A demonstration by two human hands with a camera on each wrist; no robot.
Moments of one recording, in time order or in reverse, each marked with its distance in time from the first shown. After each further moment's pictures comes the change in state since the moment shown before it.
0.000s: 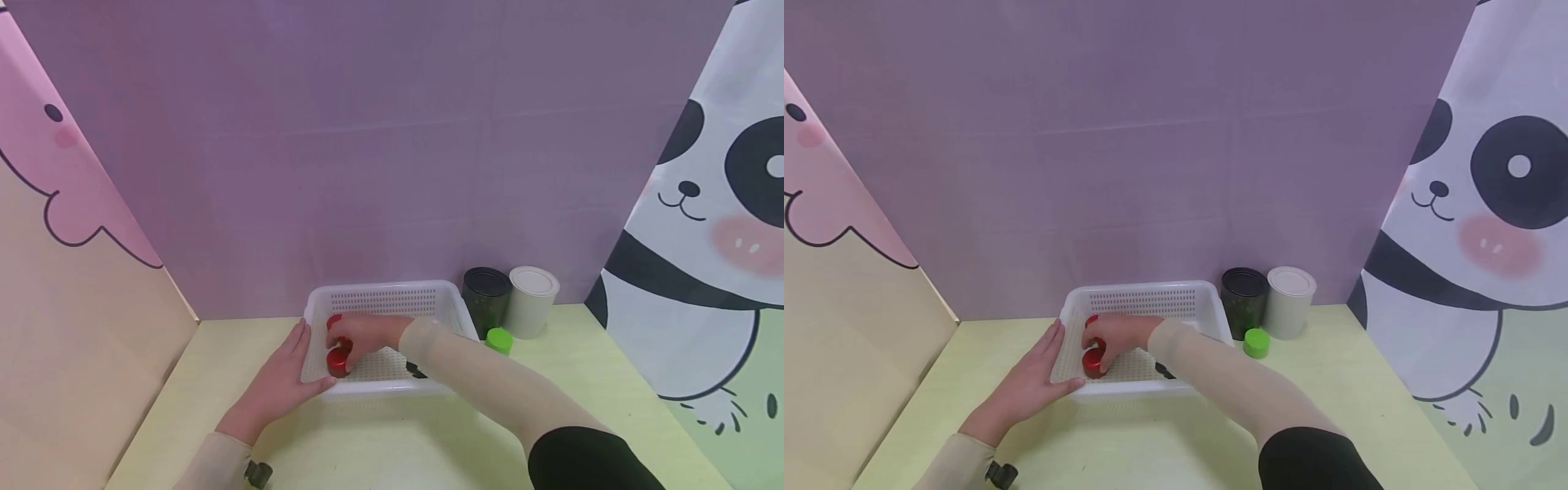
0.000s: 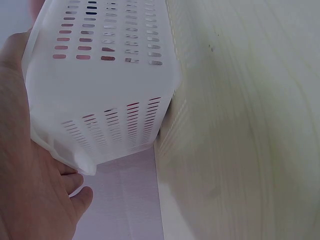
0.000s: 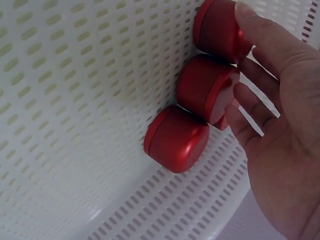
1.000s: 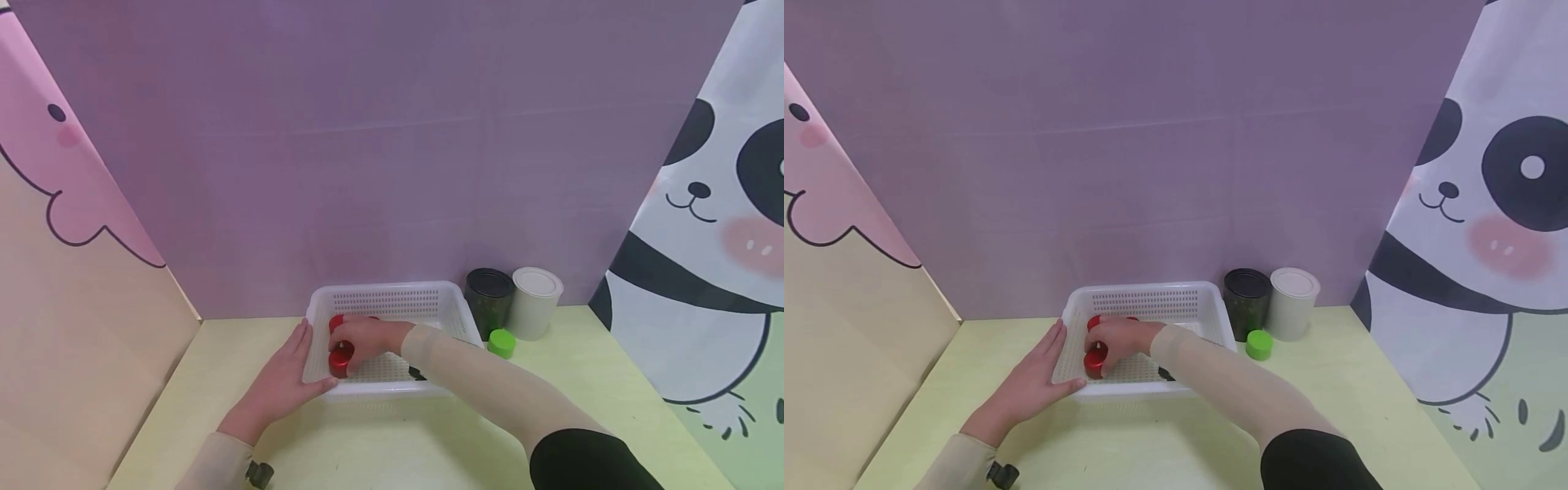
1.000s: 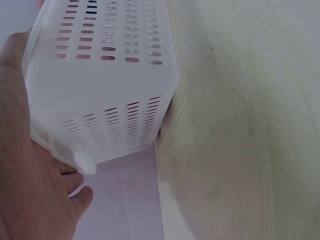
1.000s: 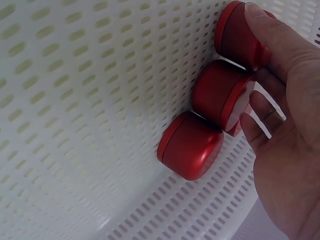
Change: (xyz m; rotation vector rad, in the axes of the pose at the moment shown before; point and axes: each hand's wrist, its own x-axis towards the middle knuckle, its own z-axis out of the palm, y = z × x) left_hand 0.001 -0.001 0.001 0.014 0.004 0.000; right_hand 0.002 0.005 0.011 -0.032 0.026 0.034
